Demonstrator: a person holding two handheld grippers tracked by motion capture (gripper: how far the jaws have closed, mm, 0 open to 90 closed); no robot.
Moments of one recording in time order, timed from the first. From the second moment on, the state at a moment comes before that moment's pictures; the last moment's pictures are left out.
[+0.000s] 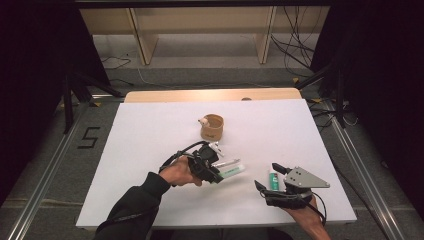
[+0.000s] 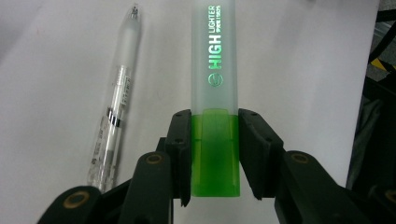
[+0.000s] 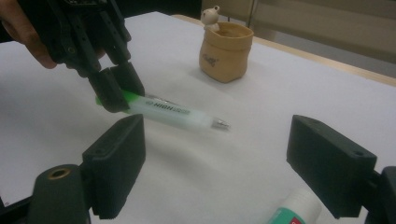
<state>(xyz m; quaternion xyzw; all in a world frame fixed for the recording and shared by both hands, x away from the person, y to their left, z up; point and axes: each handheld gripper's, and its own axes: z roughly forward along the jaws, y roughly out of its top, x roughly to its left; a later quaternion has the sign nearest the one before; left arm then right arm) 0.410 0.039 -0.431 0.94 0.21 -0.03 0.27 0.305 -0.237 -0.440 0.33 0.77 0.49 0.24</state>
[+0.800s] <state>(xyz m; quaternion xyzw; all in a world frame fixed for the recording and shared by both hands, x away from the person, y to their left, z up) 0.391 0.056 -0.419 0.94 0.23 -0.05 0.25 0.297 -0.188 -0.437 0.20 0.83 0.43 0.28</state>
